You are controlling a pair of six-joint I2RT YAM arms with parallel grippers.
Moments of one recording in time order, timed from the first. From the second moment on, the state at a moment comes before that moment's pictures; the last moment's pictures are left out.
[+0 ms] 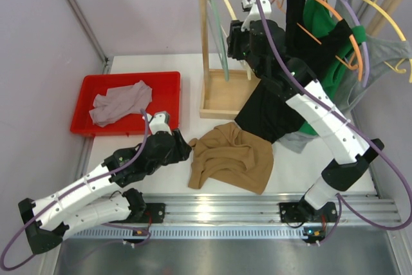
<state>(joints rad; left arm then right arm) -0.97 0.79 0.79 -0.70 -0.41 -0.91 0.76 1.61 2.00 -0.53 0.47 0.18</state>
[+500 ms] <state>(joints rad) -0.97 0.79 0.79 -0.70 -0.41 -0.91 0.77 1.66 2.10 -0.61 0.40 0.11</state>
